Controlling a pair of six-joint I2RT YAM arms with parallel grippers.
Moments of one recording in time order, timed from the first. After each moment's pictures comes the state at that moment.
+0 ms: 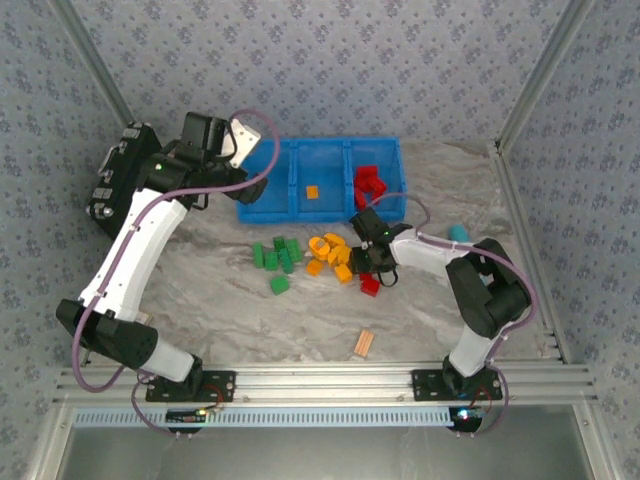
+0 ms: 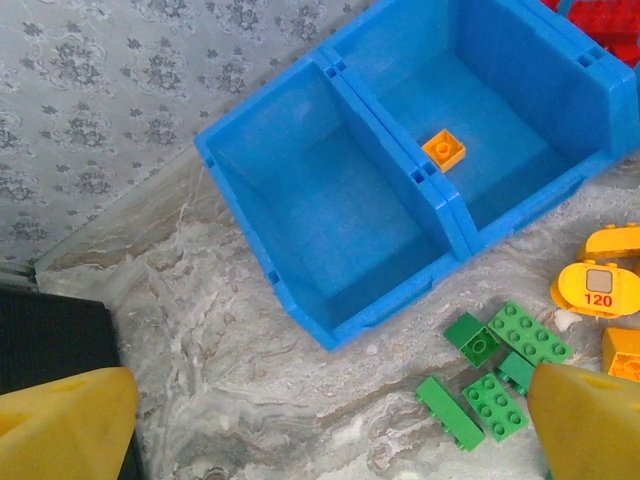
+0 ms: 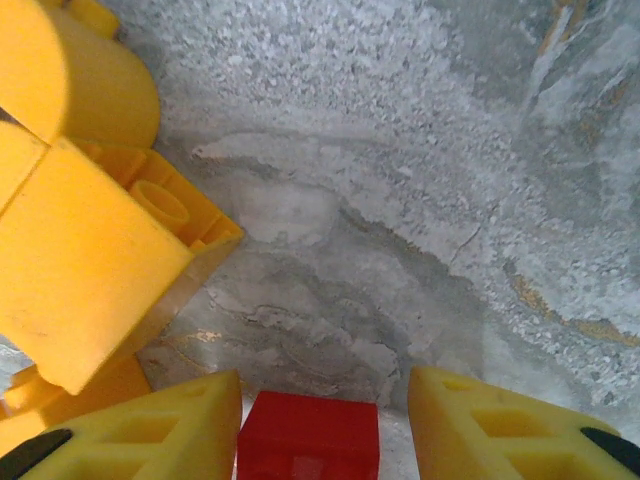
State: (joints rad) left arm -0.40 1.48 1.75 -1.01 -0.10 0.29; right arm 0.59 1.72 1.00 -0.50 0.05 0.43
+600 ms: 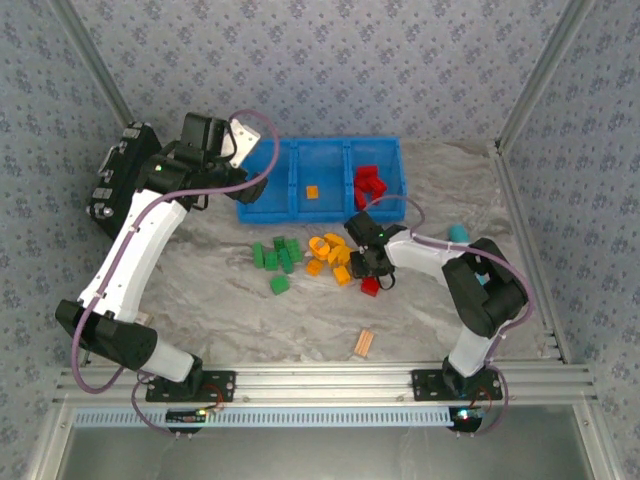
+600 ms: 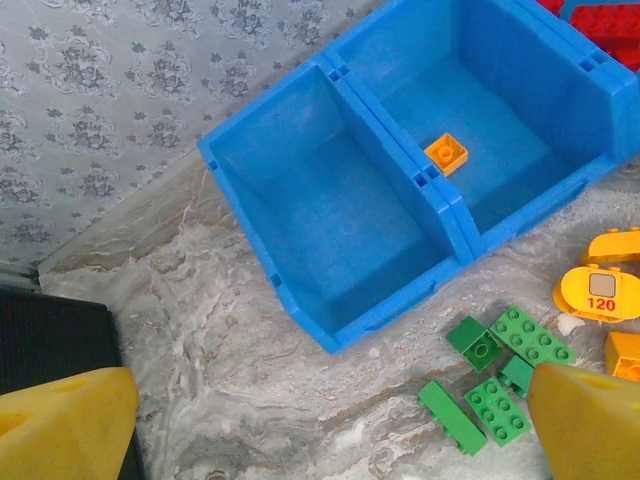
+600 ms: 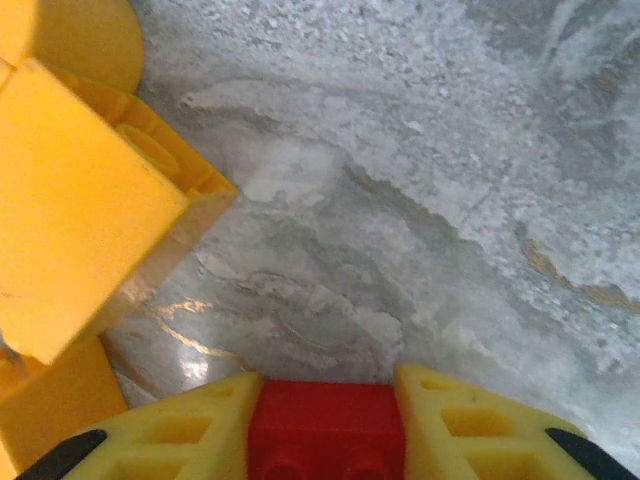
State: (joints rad) left arm -0.40 1.47 1.74 -1.00 -0.10 0.29; right arm 0.62 1.73 1.02 -0.57 0.11 0.43
